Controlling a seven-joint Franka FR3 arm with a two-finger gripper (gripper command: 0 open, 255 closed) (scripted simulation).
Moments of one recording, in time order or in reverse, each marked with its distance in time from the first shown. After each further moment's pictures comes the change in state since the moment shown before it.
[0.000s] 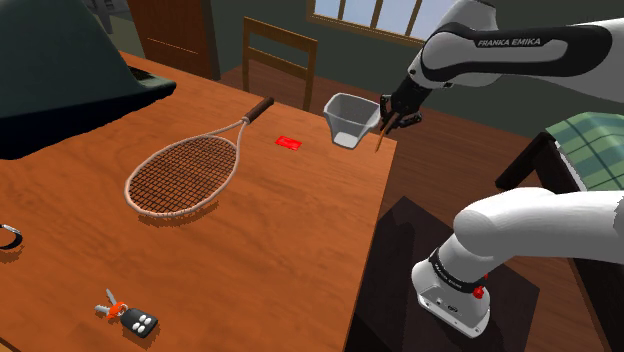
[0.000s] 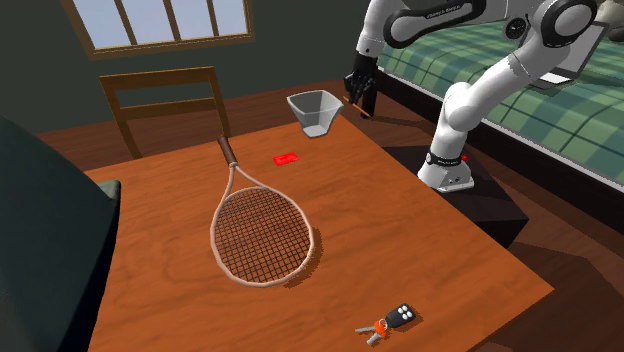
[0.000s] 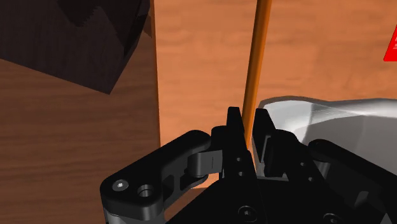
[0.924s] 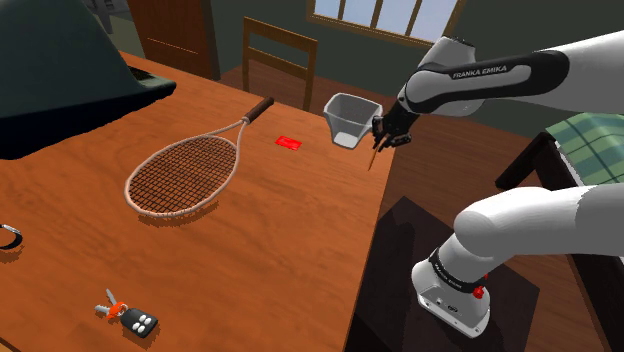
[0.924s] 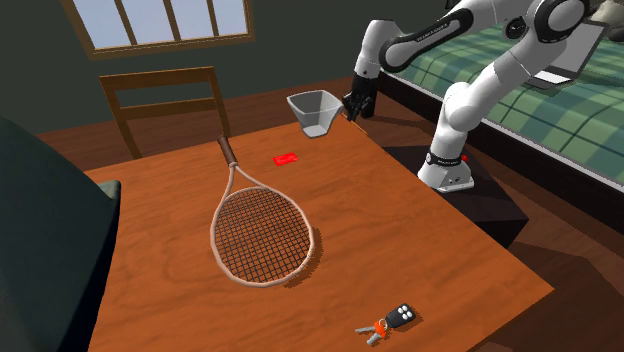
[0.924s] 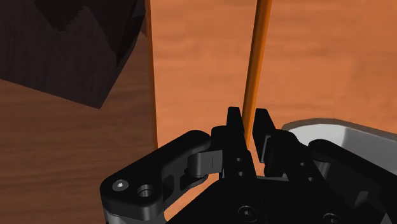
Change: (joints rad) arm 0.017 0.070 0.006 -0.141 0.032 0.215 -0.033
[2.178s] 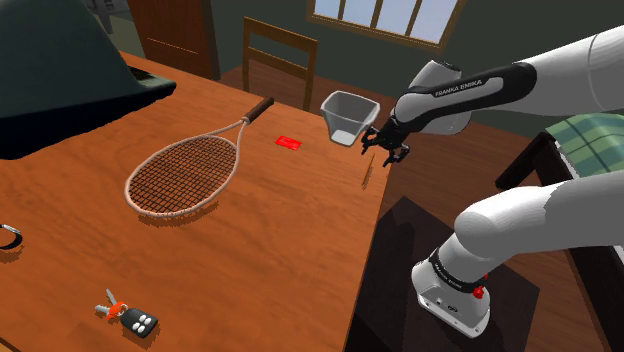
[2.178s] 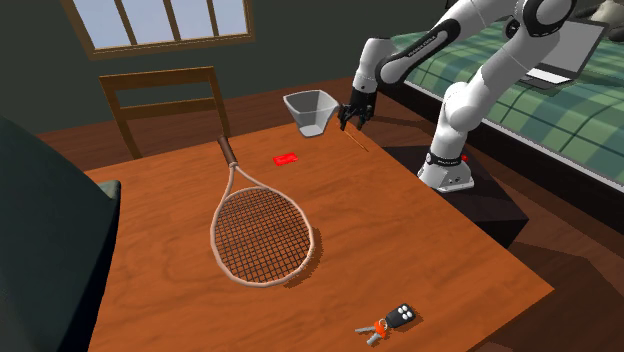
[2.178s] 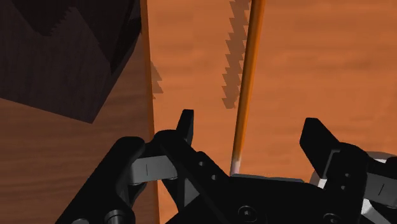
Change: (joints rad) arm 0.020 0.108 -0.002 -0.073 0.036 0.175 -0.036
